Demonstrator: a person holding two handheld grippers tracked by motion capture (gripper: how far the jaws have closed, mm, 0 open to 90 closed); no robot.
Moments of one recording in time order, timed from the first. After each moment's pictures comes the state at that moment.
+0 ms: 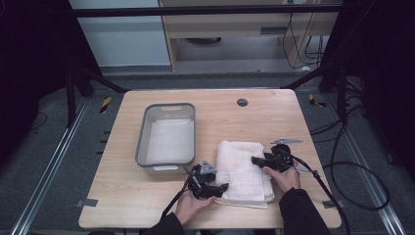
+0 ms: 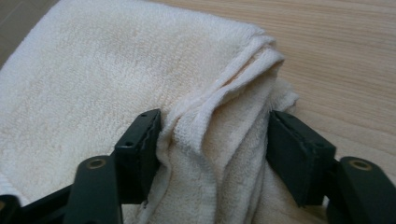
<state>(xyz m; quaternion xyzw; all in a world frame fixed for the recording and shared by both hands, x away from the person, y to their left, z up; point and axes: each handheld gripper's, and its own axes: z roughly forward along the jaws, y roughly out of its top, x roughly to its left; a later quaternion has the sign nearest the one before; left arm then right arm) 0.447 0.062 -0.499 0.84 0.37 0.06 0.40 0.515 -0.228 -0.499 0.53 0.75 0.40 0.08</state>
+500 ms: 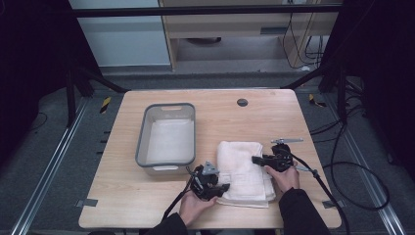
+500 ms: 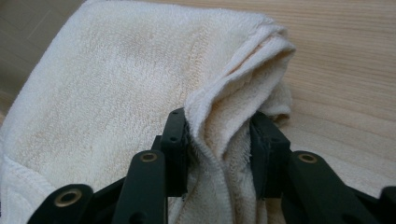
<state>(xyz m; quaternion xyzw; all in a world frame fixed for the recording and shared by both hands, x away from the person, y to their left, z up) 0.444 0.056 -0.498 0.84 0.36 0.04 0.40 0.515 -0.227 -0.496 0.53 0.74 0.41 0.04</state>
